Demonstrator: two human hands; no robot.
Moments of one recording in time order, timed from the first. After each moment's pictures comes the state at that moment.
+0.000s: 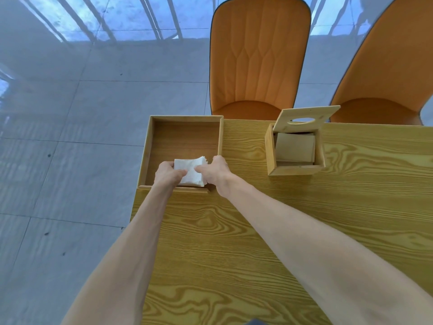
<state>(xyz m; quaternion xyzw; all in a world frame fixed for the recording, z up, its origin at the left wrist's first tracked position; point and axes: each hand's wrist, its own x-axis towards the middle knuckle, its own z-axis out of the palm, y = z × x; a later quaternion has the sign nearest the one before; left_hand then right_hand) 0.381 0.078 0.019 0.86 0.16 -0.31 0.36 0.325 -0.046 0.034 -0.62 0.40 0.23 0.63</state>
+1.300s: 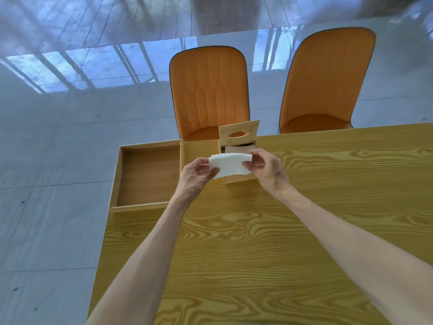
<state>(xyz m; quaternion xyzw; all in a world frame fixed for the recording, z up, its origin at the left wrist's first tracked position) 0.286 -0.041 0.077 0.78 -0.12 -0.32 0.53 0.173 -0.227 0.066 -0.83 0.25 -0.11 0.49</state>
